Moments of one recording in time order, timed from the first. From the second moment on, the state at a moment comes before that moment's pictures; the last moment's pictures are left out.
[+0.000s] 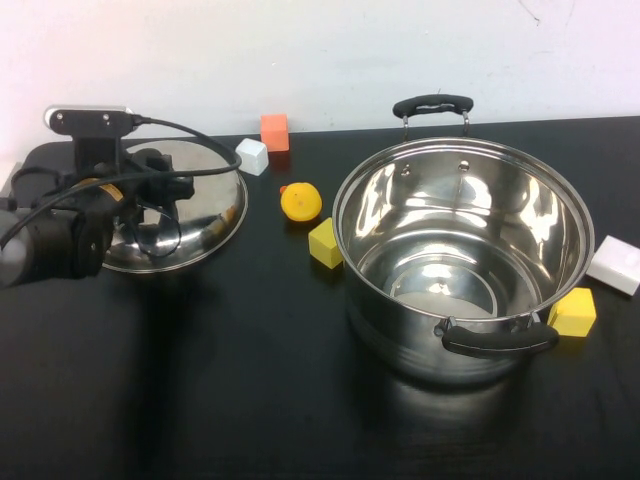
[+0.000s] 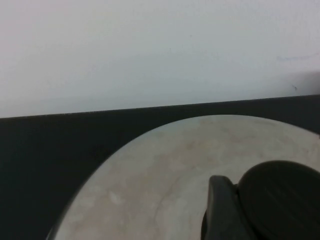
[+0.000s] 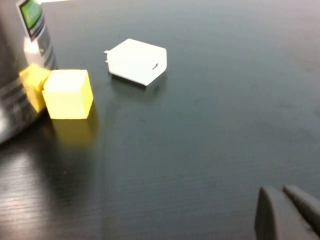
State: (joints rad) right arm -0.09 -0.01 0.02 -0.01 0.42 0.03; left arm -0.09 2.01 -1.22 0.03 -0.40 -0.07
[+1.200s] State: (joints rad) right arm -0.09 -0.01 0.02 -0.01 0.42 0.03; left arm -0.63 1.60 -1.27 0.21 -0.02 -0.19
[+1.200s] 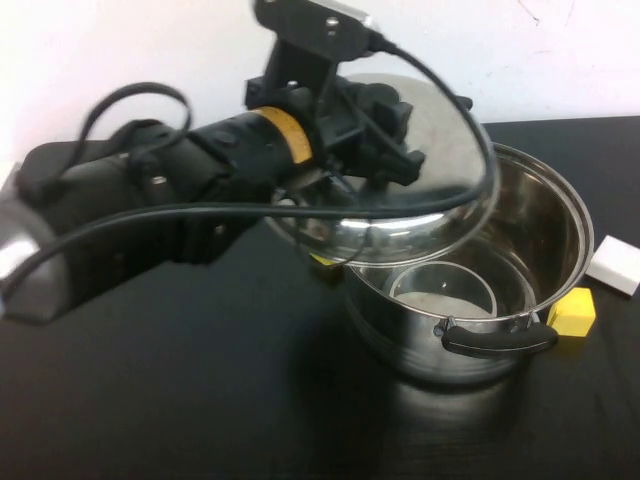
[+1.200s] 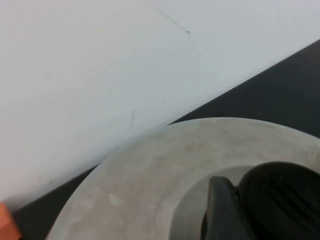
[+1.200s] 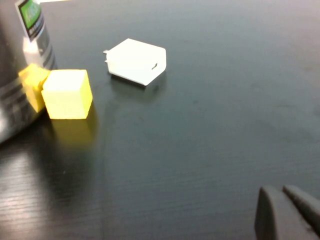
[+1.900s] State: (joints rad) right arm -0.09 -0.01 0.02 -0.01 0.42 0.03; left arm -0.76 1.74 -1.38 0.21 -0.01 -0.20
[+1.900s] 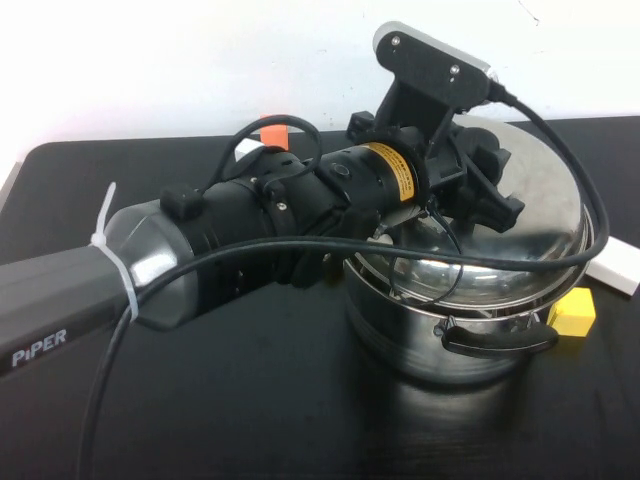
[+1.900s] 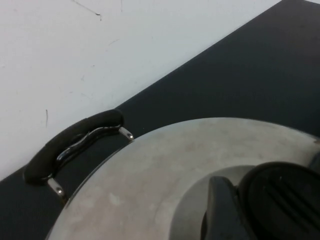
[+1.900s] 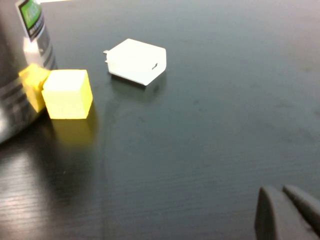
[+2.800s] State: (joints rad) right arm -0.09 -0.01 0.02 -0.01 0.42 0.03; left arm -0.76 1.77 -1.38 0.21 -0.01 -0.24
